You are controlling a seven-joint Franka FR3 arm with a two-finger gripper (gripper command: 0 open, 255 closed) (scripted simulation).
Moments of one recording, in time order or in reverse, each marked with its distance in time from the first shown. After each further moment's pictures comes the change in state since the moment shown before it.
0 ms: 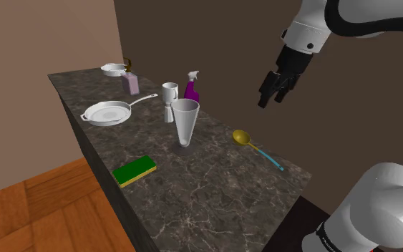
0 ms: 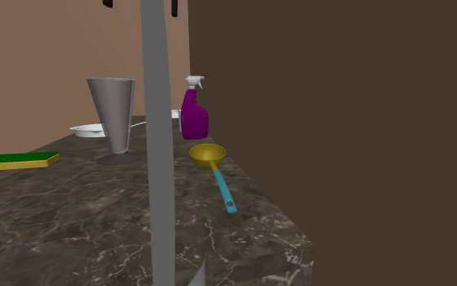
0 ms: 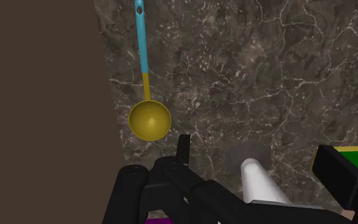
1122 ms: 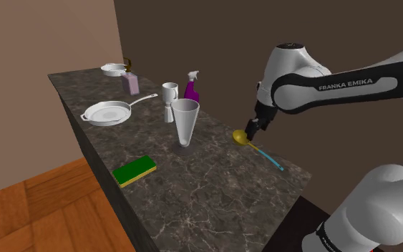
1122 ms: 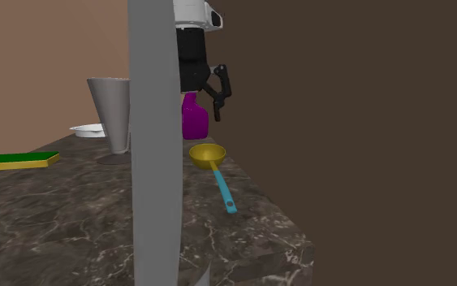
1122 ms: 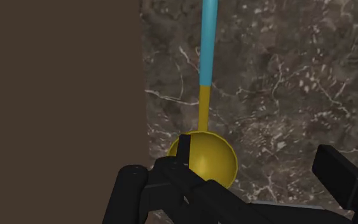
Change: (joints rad) arm -0.085 0.206 0.007 -0.311 -0.185 0.467 -0.077
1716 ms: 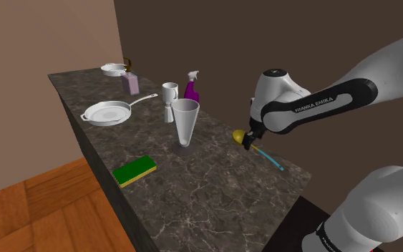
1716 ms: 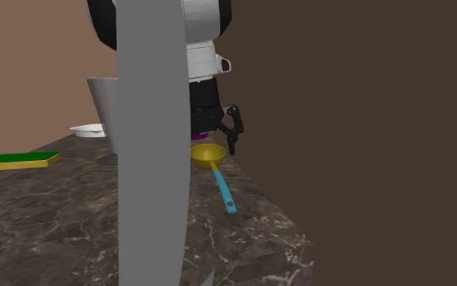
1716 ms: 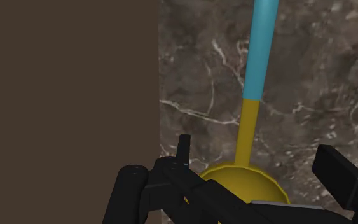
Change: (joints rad) arm -0.073 0.202 0.012 -0.058 -0.126 0.250 0.029
